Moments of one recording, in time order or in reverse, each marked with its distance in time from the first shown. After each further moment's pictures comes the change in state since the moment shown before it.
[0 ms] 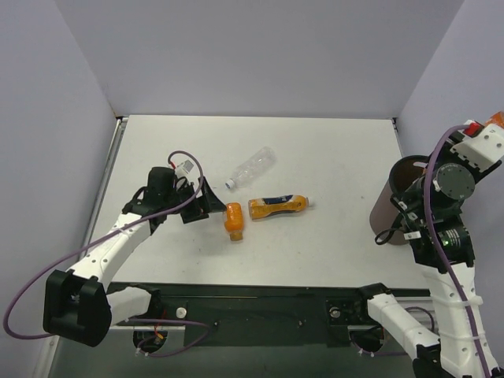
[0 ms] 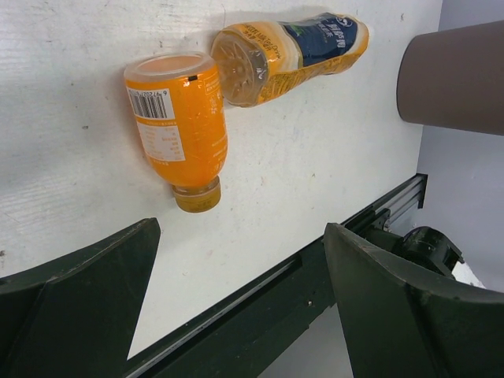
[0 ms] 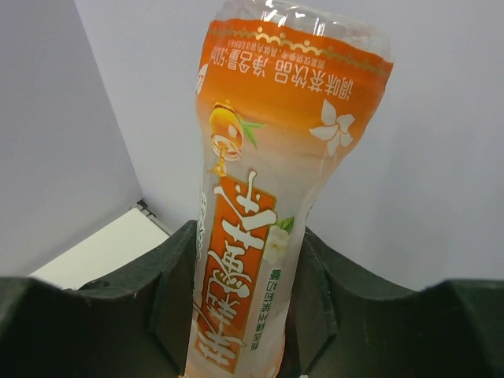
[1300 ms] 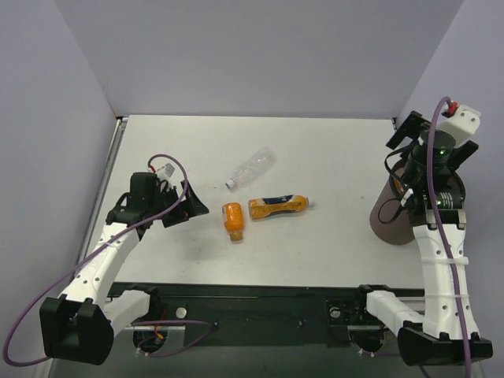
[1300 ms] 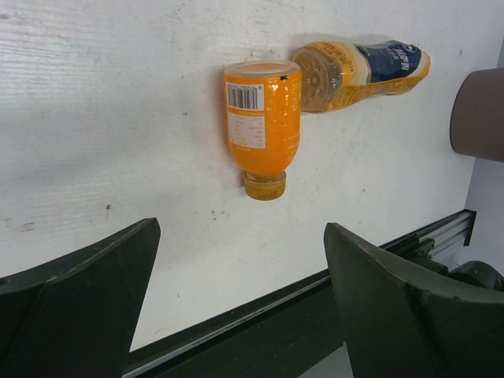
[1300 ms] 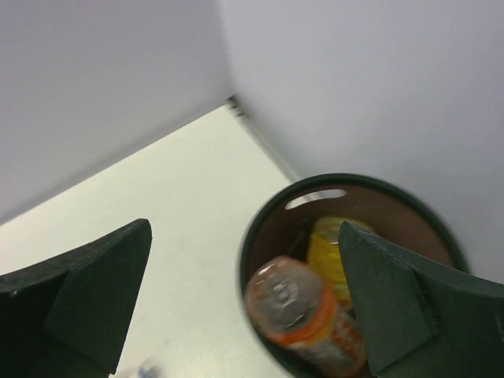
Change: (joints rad) left arm 0.129 -0.131 -0.008 -0.175 -0.071 0.123; right arm -0.313 0.214 0.070 -0.310 -0.508 0.418
